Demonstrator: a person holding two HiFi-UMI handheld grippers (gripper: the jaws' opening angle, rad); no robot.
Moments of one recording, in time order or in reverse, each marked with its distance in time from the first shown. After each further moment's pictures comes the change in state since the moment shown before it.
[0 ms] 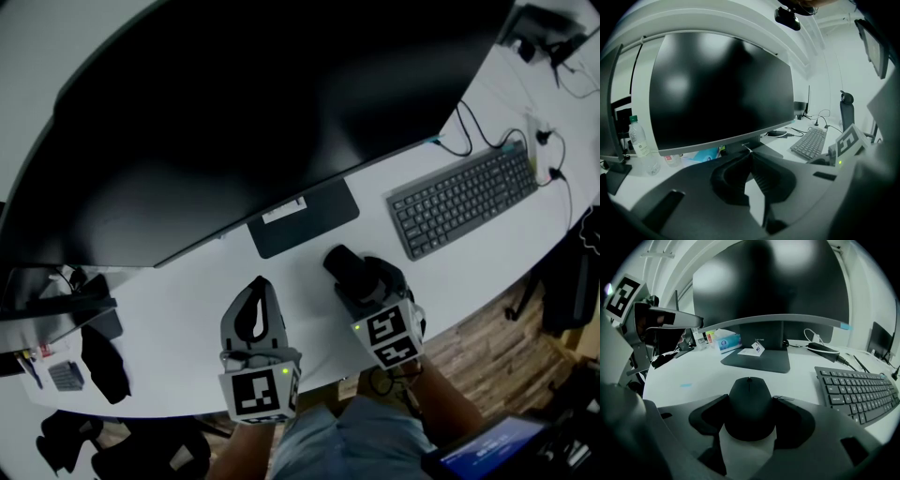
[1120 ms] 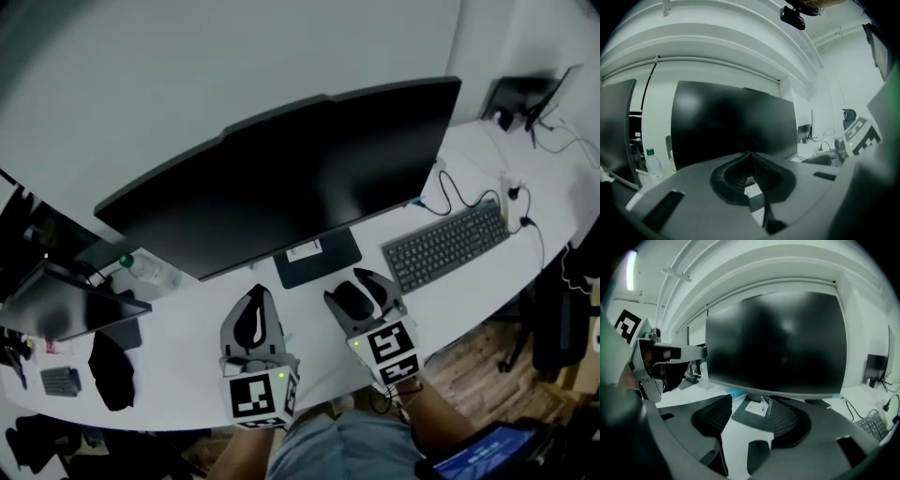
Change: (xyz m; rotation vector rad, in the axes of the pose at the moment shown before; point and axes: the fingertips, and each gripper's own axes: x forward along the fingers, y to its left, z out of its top) left arm -0.070 0.021 0.100 -0.019 -0.270 0.066; right arm -0.089 0.032 0.146 -0.046 -0.349 -0.016
